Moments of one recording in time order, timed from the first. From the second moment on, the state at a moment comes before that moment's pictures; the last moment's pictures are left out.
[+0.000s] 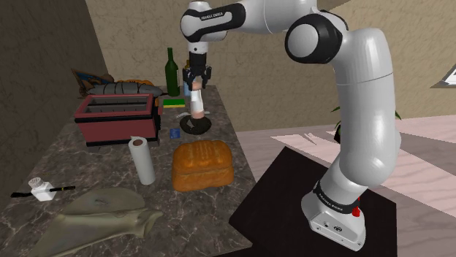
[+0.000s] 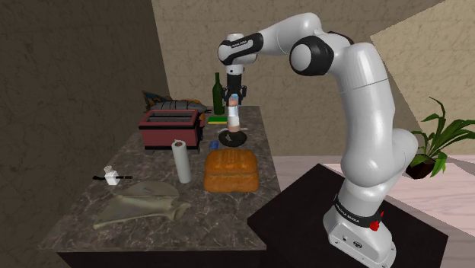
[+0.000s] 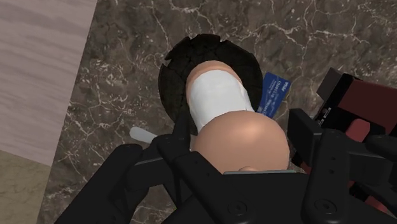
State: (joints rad) arm -0.11 0.57 0.03 -1.33 0.07 1.83 0.11
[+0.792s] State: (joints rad) arm -0.11 0.61 0.03 -1.41 0.07 1.95 0.10
